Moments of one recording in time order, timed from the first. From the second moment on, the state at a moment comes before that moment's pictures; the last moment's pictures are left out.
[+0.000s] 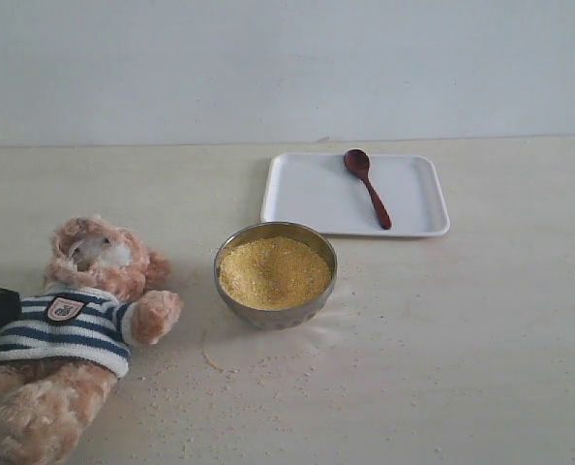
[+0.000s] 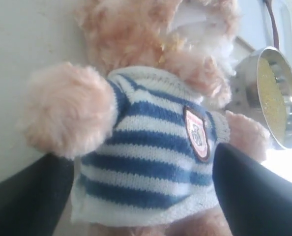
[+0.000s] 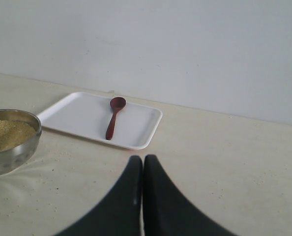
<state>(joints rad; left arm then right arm) 0.48 1.41 -0.41 -1.36 0.80 1.32 0.25 0.01 0.00 0.01 0.17 -0.09</state>
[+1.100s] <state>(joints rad) 0.53 0.85 -0.48 -1.44 1.20 1.09 0.25 0.01 0.00 0.01 0.17 -0.09</state>
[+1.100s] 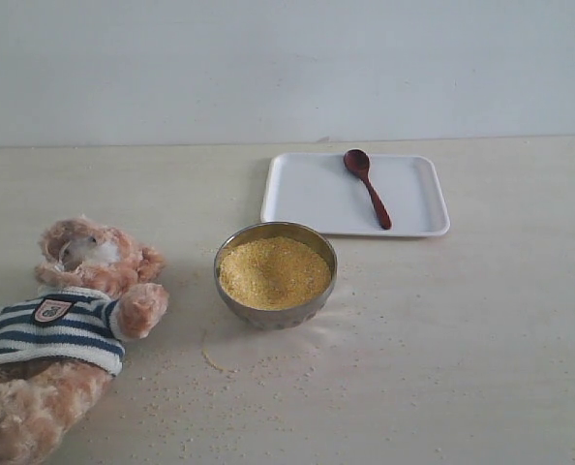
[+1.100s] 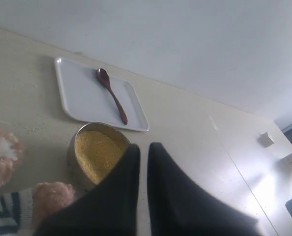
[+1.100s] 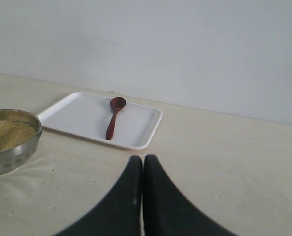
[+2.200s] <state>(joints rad) 0.16 0.14 -0.48 -0.82 0.83 1.07 0.25 0.01 0.00 0.01 0.17 -0.09</state>
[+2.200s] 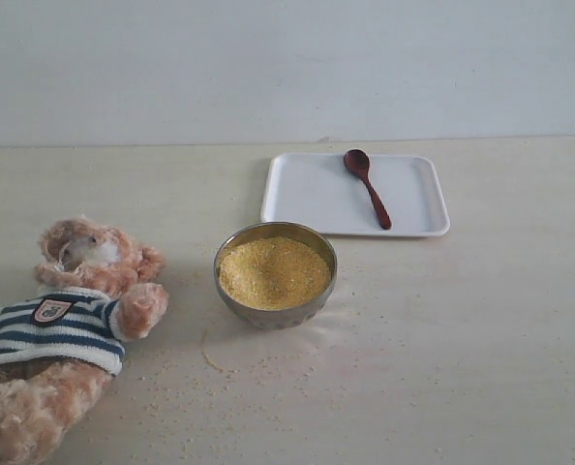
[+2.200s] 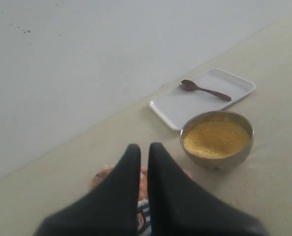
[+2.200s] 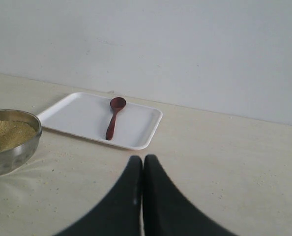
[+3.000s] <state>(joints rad) 0.13 0.00 -0.20 -0.99 0.57 0.84 0.25 0.01 0.00 0.01 0.17 -0.09</state>
